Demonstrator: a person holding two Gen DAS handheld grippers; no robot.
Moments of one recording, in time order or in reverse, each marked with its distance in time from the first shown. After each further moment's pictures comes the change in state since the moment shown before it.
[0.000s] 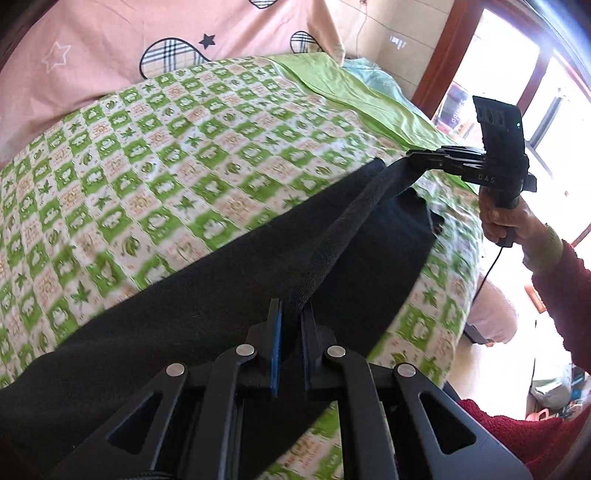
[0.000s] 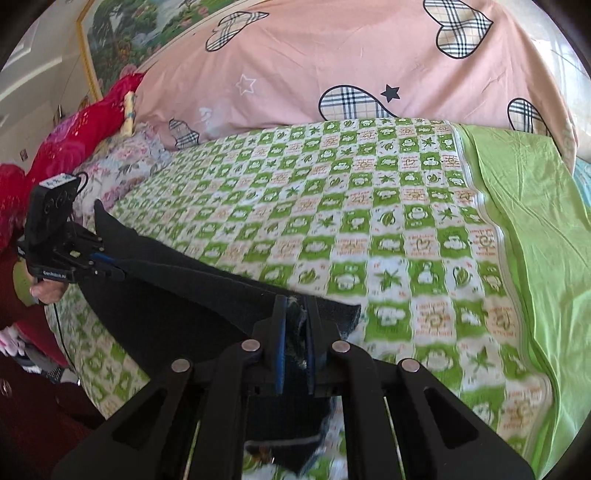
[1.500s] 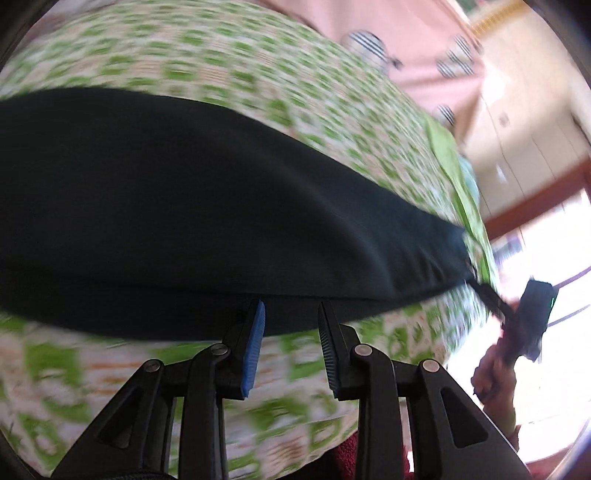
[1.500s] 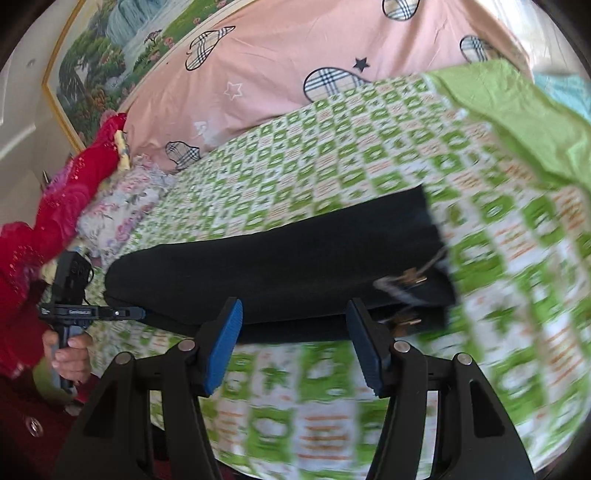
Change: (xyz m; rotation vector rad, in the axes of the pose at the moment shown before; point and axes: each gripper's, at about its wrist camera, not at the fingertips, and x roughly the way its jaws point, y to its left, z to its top) left arm -0.052 0.075 -0.160 -0.743 -0.117 0.031; right arm -0.007 0.069 -0.076 0.316 -0.063 0.063
